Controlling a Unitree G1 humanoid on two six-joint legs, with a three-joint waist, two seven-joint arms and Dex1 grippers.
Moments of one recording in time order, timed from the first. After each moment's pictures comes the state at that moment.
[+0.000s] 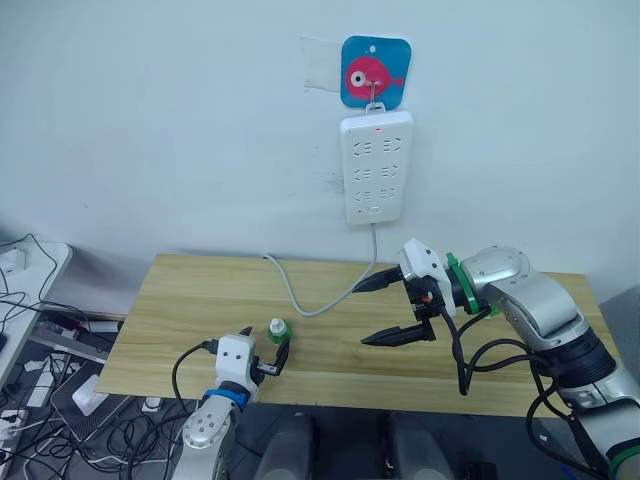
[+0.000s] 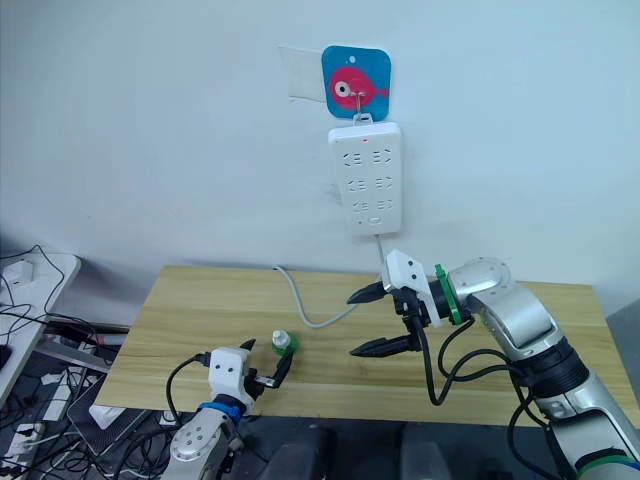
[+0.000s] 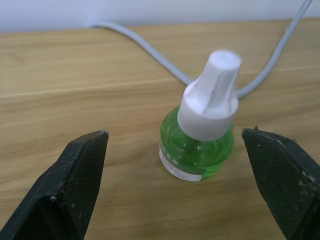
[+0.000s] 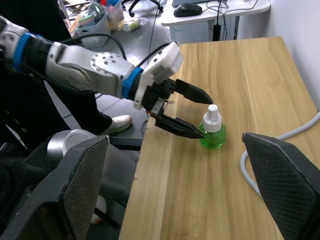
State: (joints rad) left arm 0.14 0.16 0.03 0.26 -0.10 -0.22 -0.35; right arm -0.58 -0.63 0.33 -0.17 0.42 0.52 1.29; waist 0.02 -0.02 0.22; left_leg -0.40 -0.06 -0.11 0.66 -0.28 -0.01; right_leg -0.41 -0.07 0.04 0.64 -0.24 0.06
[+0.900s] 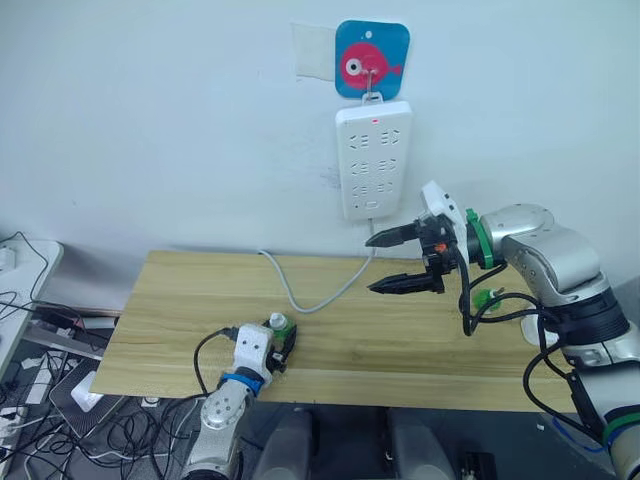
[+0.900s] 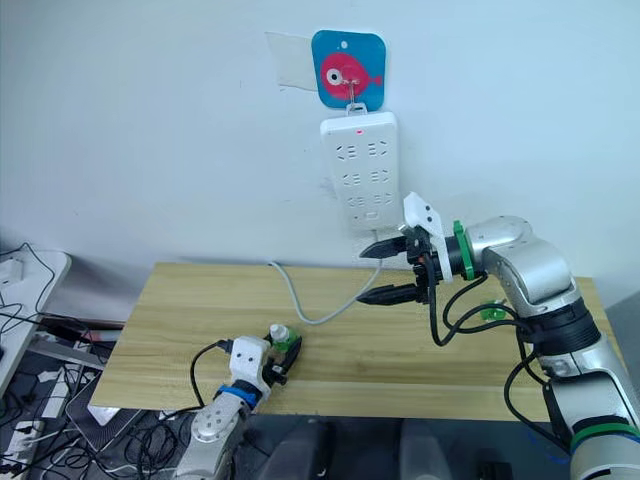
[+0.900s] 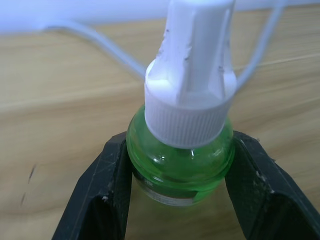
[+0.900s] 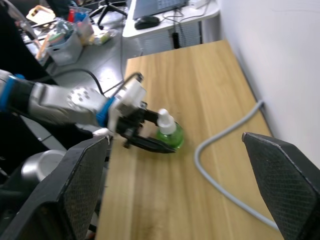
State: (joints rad) left arm 0.03 0.21 -0.05 0.24 -0.06 -0.24 -0.42; right arm -0.75 -0.65 0.23 0.01 0.45 0.60 1.28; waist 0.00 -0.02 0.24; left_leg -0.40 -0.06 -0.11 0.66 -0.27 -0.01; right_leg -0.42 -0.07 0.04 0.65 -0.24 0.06
